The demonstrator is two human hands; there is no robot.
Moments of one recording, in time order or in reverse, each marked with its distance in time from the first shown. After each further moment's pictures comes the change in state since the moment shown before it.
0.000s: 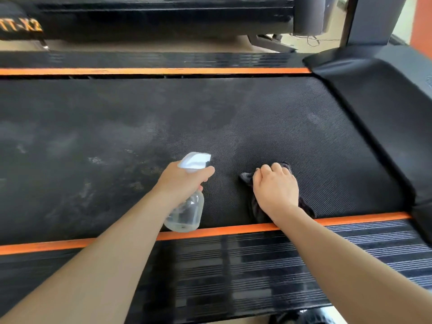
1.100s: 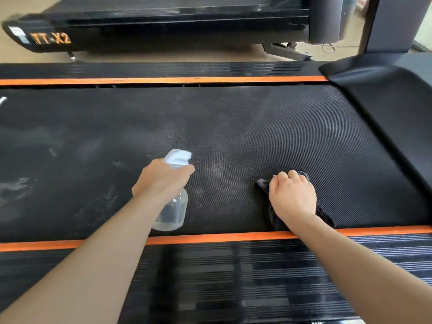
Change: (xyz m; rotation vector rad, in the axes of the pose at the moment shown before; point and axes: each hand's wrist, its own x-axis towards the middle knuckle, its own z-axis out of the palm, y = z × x) left_hand -0.002 -0.005 -0.050 0.147 0.318 -0.147; right_hand 0.000 -0.005 -0.005 -0.050 -0.009 0.012
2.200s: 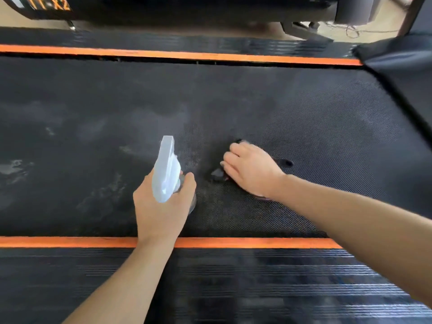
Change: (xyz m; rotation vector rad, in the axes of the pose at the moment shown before) left_hand 0.022 -0.089 0.042 -0.572 0.372 0.290; right_hand 0.055 -0.109 0.022 0.160 0.112 -0.939
